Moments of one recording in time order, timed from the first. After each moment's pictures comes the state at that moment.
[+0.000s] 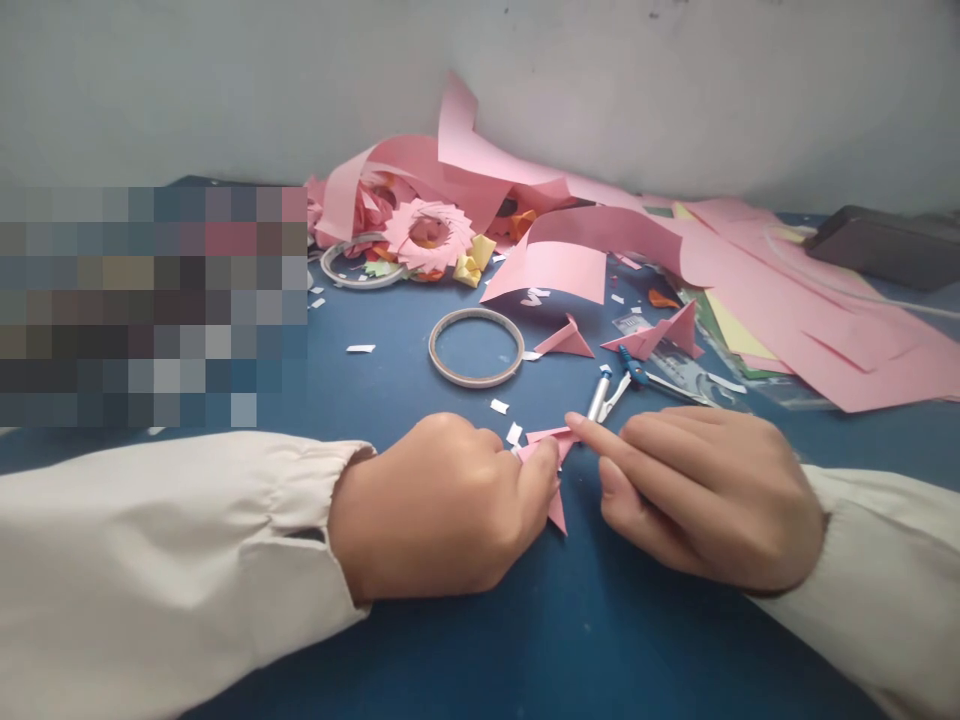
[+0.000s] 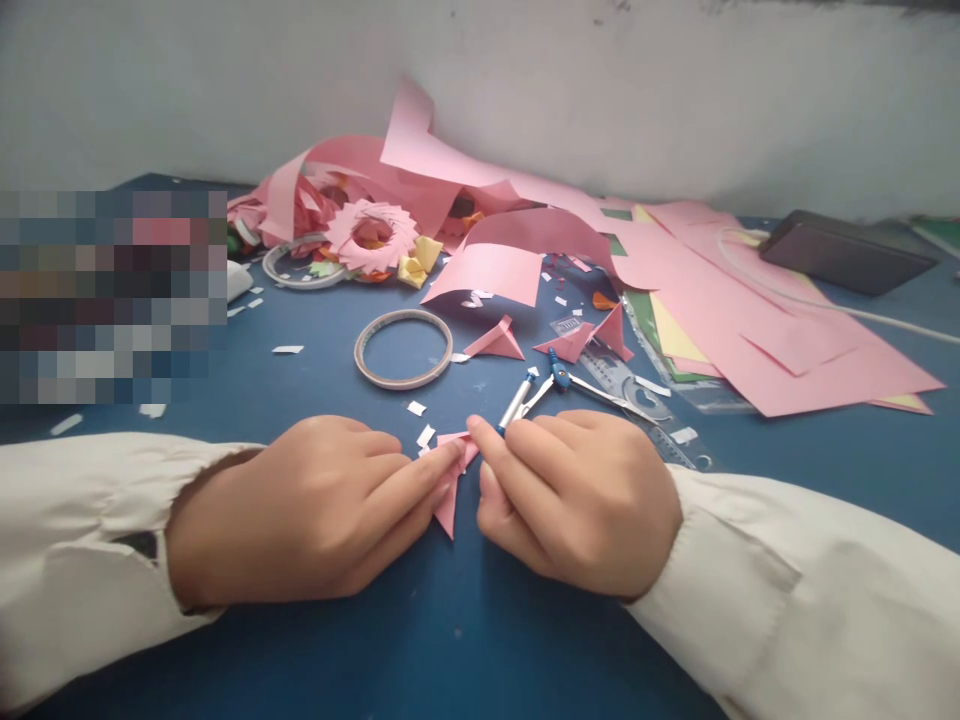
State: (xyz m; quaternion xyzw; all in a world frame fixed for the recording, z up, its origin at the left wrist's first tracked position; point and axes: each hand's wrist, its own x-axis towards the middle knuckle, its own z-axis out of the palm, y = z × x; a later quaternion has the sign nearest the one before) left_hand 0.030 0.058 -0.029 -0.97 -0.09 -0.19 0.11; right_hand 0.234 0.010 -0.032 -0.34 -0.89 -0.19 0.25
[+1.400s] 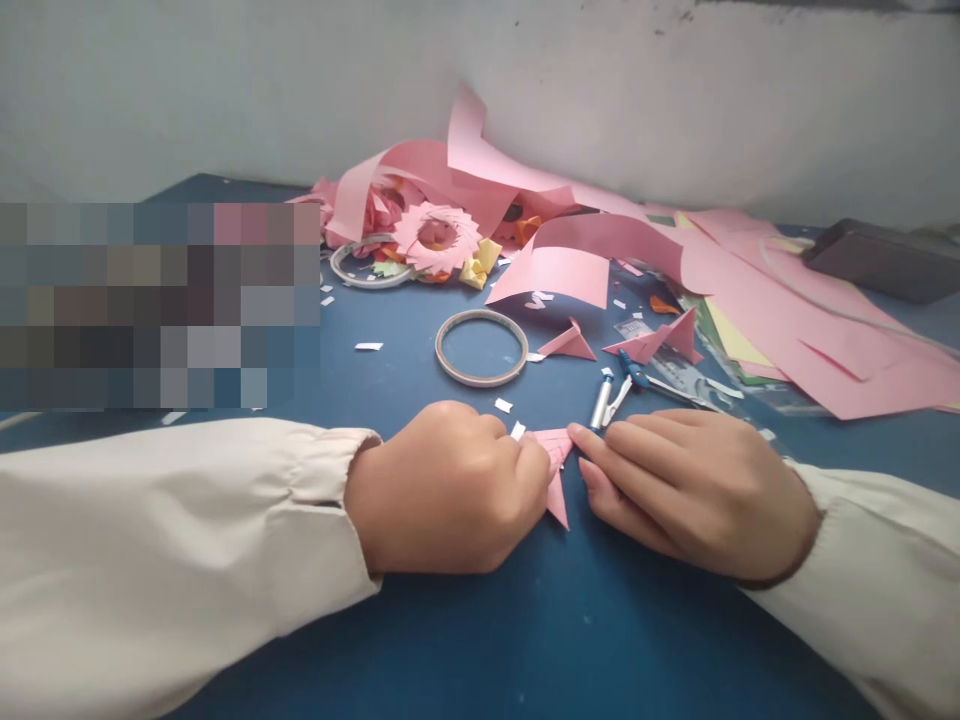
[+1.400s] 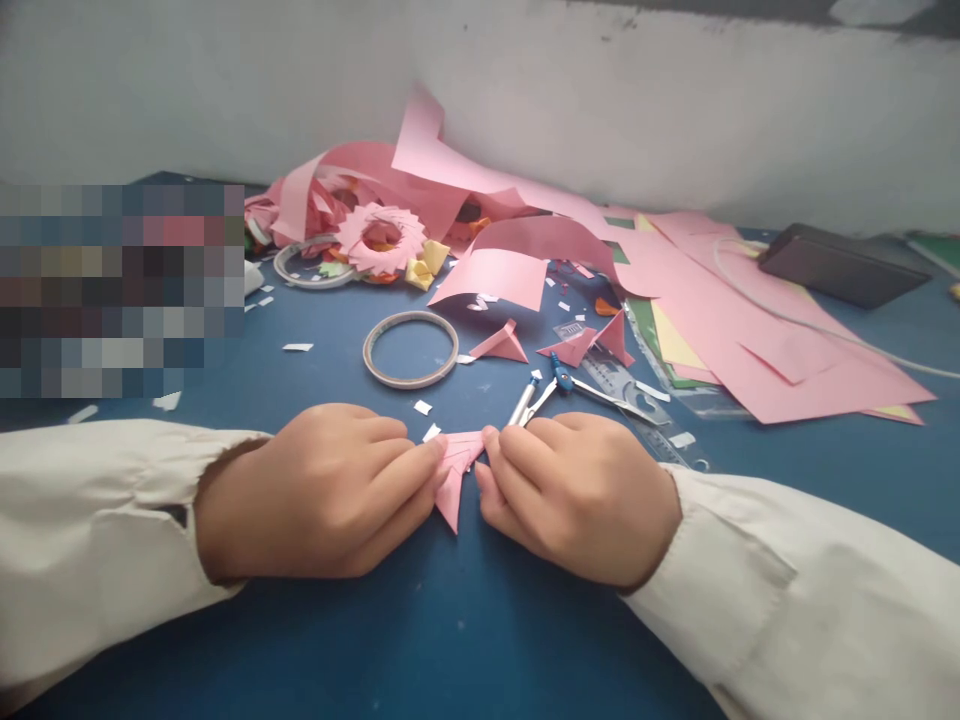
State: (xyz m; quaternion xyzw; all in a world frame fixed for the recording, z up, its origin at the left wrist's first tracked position) left_hand 0.031 0.060 -0.027 -0.97 -0.08 -0.20 0.13; right_hand 0.237 0.013 -0.034 -0.30 -0.91 -0.22 0.19
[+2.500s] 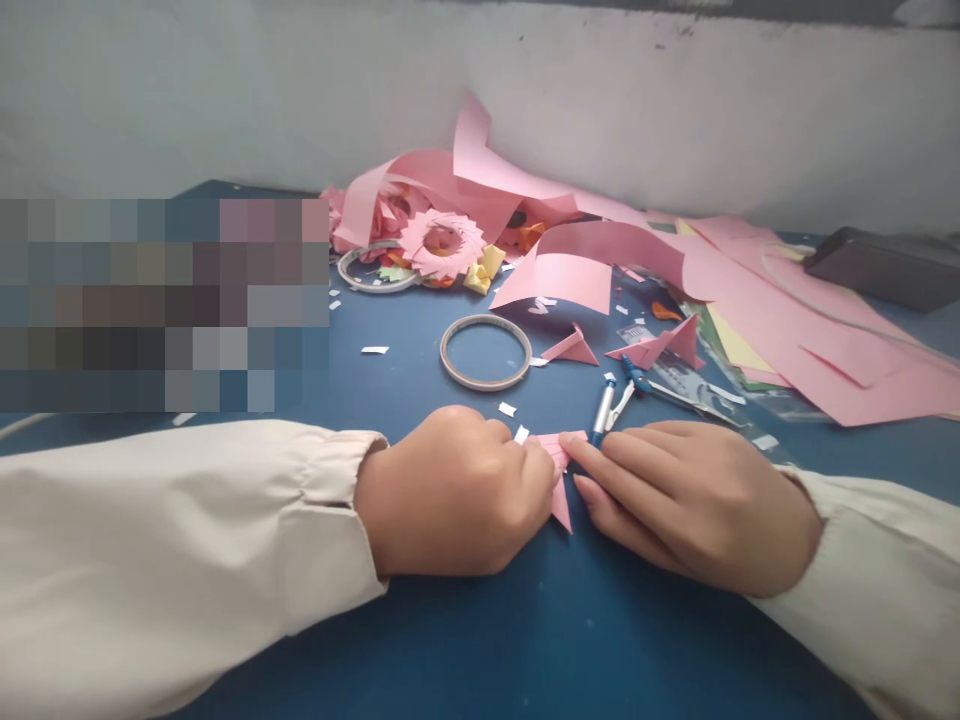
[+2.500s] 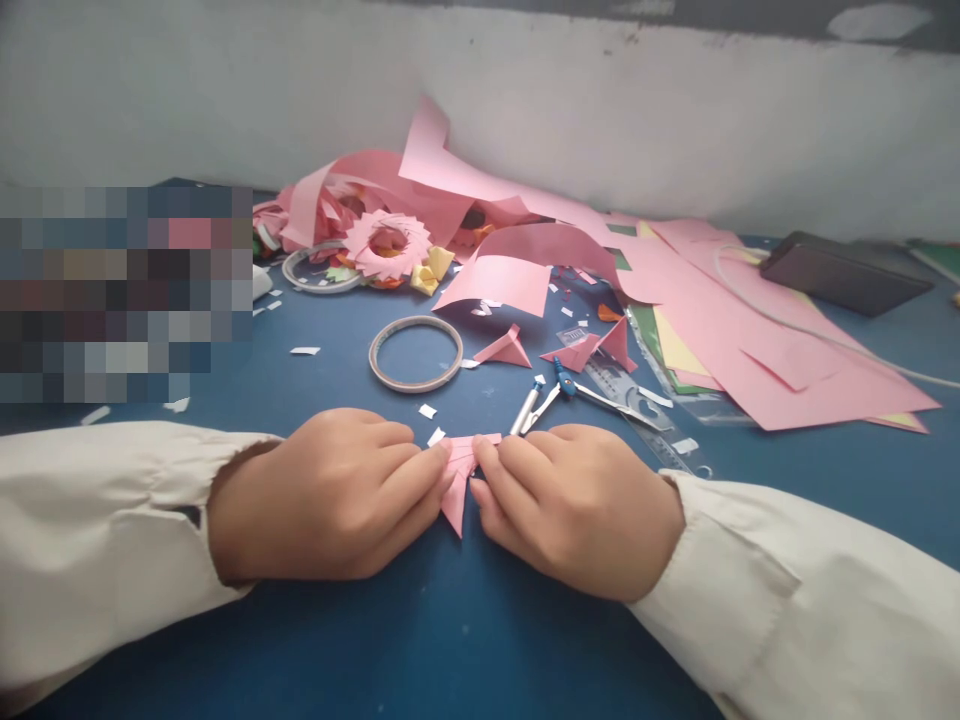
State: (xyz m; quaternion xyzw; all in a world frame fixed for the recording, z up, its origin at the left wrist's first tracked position) left_hand 0.030 0.060 -0.030 -0.97 -0.08 -0.20 0.14; right_hand 0.233 0.014 -0.035 -0.29 -0.92 -0.18 0.19
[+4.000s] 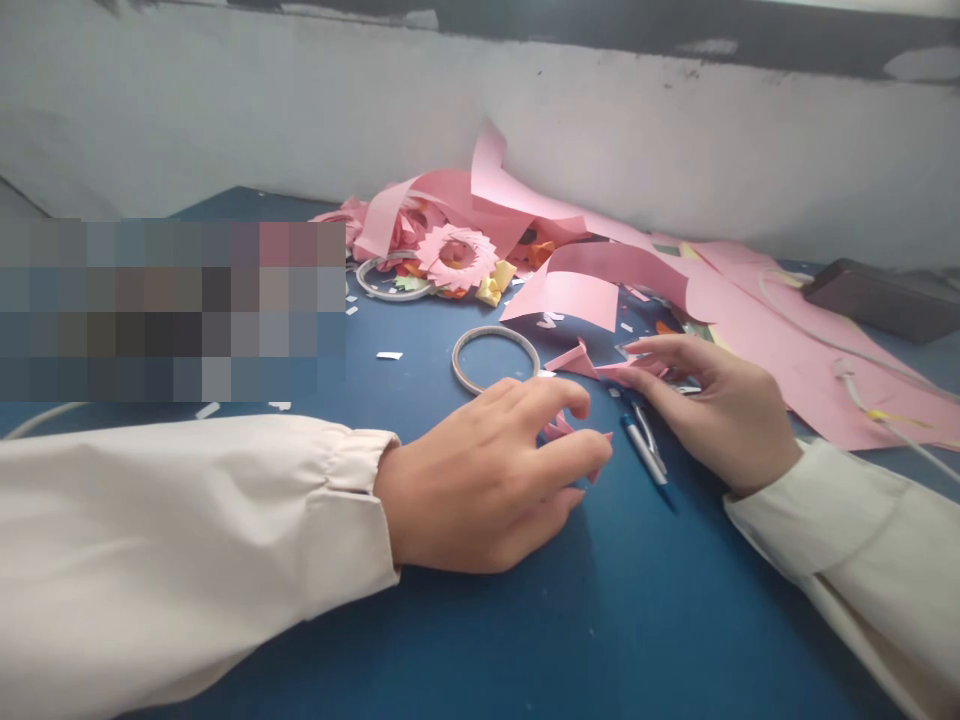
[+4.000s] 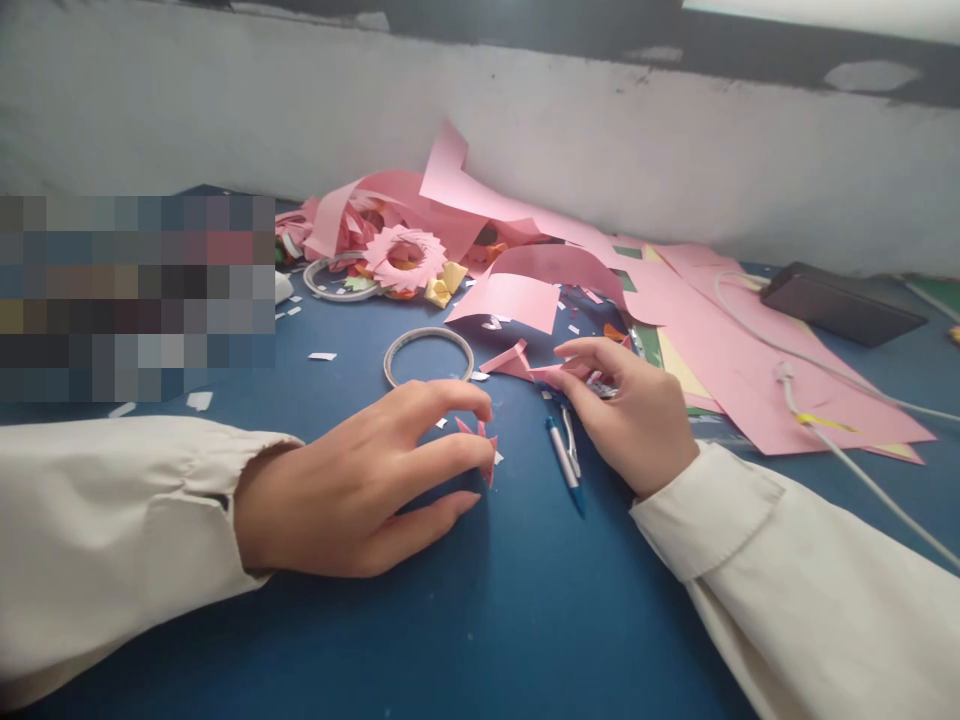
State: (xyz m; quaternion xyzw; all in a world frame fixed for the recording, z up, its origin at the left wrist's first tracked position) left_hand 0.034 0.062 -0.023 -0.96 -0.13 -0.20 -0.11; right_hand 0.264 0.053 -0.049 -0.62 -0.68 0.00 0.39
